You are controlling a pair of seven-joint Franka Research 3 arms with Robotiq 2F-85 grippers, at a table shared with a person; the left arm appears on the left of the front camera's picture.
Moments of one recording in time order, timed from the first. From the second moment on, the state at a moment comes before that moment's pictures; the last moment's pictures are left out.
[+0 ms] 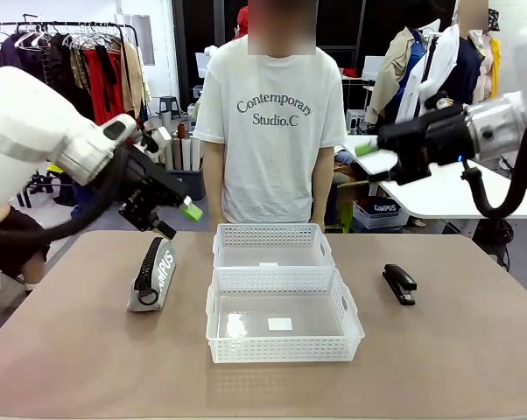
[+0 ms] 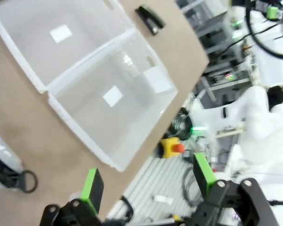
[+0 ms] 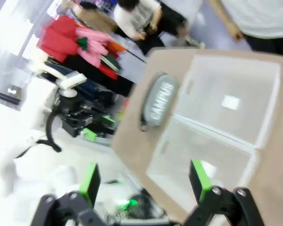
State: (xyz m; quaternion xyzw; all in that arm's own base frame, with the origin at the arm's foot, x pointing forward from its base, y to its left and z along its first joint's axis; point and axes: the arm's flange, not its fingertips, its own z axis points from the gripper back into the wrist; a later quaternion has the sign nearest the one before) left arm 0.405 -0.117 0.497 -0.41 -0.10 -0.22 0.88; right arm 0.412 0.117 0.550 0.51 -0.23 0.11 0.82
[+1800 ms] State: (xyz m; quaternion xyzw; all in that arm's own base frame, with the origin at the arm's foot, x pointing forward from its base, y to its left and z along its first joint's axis) left arm 0.463 0.011 0.553 -0.65 -0.11 -0.03 0.76; right arm 0.454 -0.028 0.568 0.63 -0.13 0.01 0.77
